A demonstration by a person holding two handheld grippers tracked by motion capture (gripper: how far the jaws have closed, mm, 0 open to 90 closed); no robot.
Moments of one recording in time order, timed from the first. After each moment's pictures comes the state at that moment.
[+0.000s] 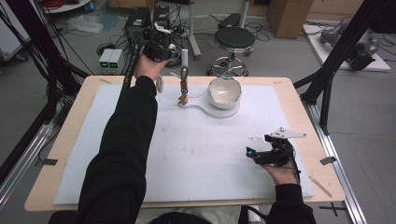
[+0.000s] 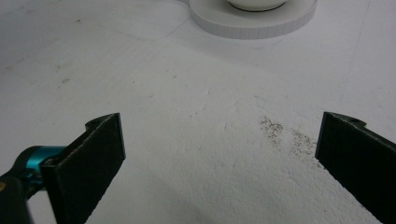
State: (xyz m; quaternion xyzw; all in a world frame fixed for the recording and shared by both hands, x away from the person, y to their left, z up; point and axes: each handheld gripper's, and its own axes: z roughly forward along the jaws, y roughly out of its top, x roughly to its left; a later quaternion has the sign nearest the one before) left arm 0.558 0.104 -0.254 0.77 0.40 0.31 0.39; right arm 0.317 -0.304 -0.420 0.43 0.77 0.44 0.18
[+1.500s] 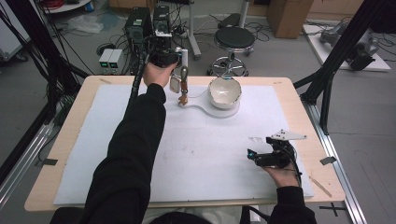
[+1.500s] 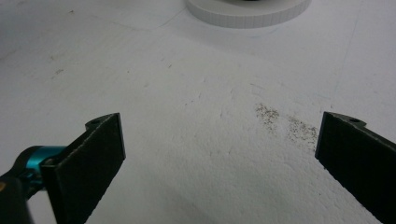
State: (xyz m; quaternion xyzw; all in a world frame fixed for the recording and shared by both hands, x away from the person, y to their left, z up) left arm 0.548 0.095 -0.277 0.71 0.45 0.25 0.47; right arm 0.313 -0.307 -0.424 0.44 0.77 0.43 0.18
